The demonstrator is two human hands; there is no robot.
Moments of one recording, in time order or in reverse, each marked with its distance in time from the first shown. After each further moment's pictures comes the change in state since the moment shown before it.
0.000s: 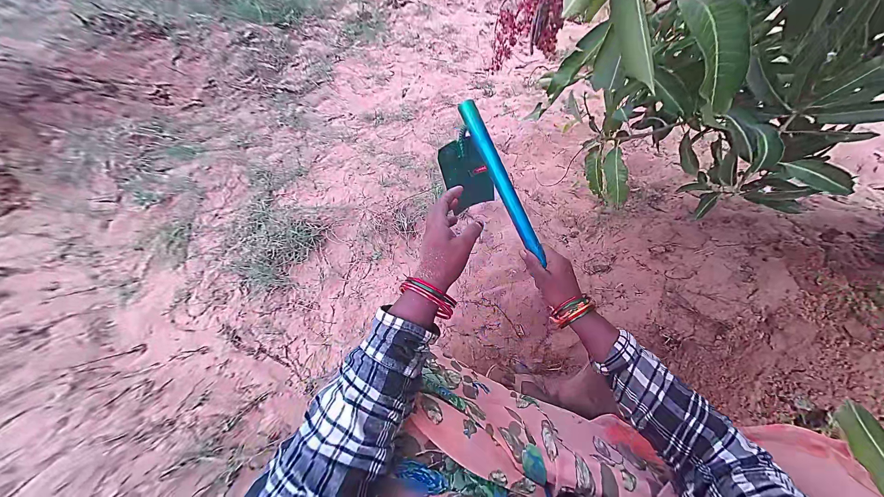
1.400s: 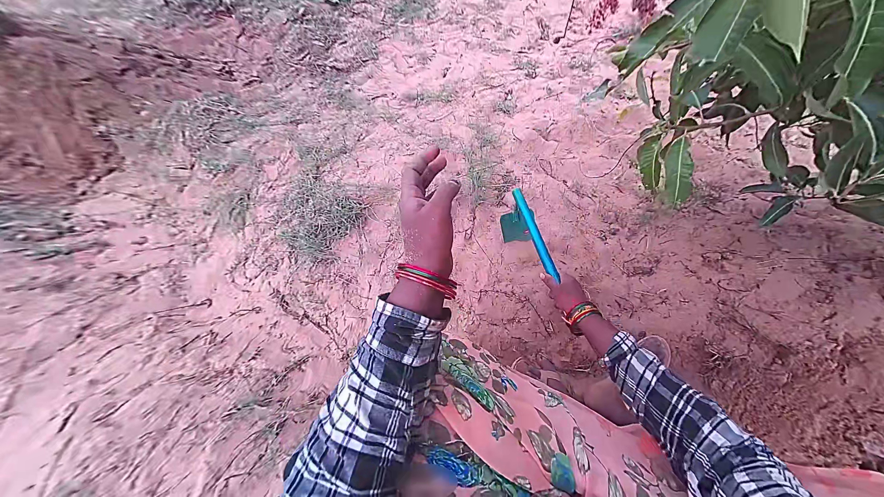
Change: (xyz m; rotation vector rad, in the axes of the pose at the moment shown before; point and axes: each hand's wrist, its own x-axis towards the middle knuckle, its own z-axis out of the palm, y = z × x) left_hand 0.013 -0.014 -0.052 -0.443 0.375 0.038; right_hand 0.023 0.068 0.071 -0.084 -0.304 0.460
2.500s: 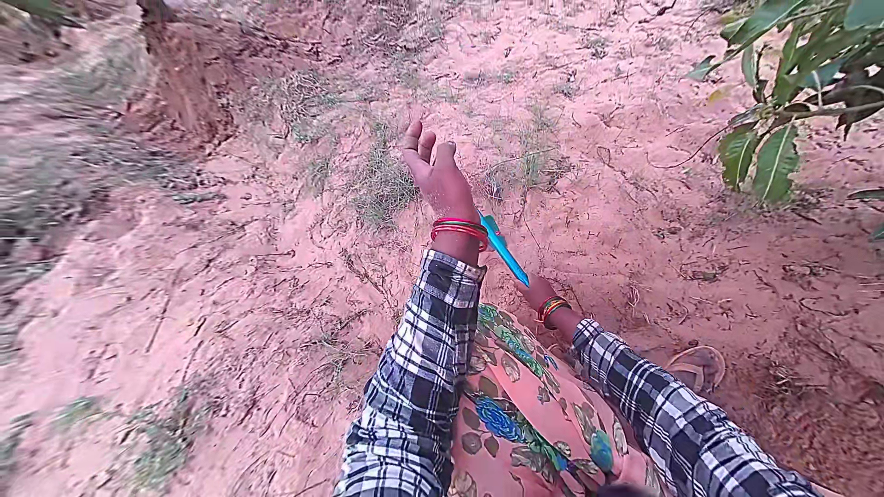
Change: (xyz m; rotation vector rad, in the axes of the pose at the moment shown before) left_hand 0.031 -0.004 -0.046 -0.089 0.469 0.099; right_hand -0.008 -0.061 0.134 -0.238 -0.335 -0.206
